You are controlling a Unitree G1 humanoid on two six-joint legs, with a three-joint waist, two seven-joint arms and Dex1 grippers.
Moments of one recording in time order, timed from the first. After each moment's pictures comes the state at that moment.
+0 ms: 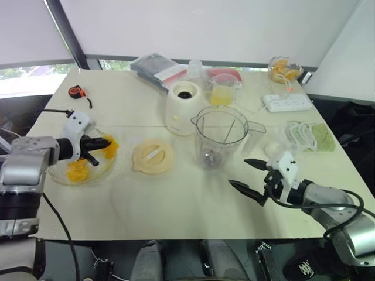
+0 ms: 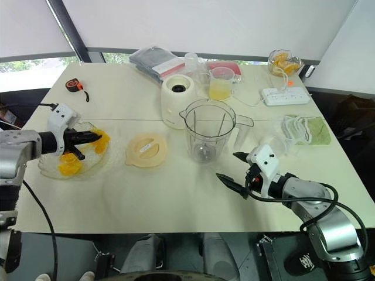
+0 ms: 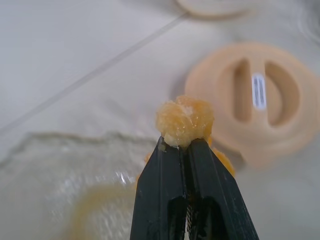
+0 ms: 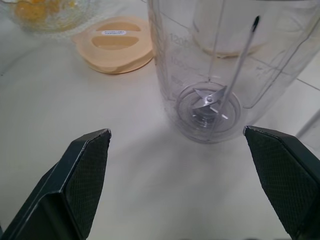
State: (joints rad) left arm -0.49 0.82 0.13 0.11 -0.18 0.69 -0.96; right arm 0.06 -0.70 -0.10 -0.51 0.45 0.56 0.72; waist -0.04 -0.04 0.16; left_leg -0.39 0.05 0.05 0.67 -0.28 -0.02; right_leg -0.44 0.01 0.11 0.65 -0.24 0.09
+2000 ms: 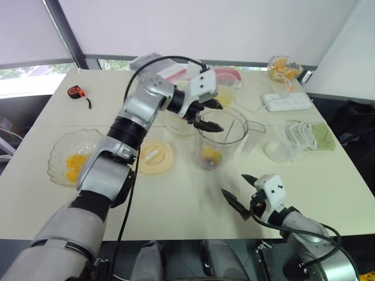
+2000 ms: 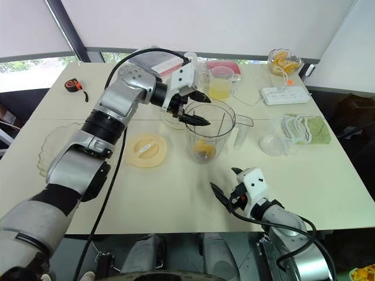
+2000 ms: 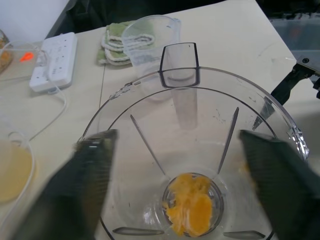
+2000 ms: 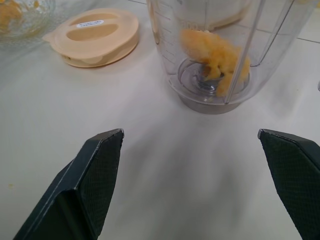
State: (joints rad) left arm -1.24 0.27 -0.31 0.66 -0.05 0.24 -1.30; right arm 0.29 -0.45 0.01 -0.57 0.28 0.44 0.47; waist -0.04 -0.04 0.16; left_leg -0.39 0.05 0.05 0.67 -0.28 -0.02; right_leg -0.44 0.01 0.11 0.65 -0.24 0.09
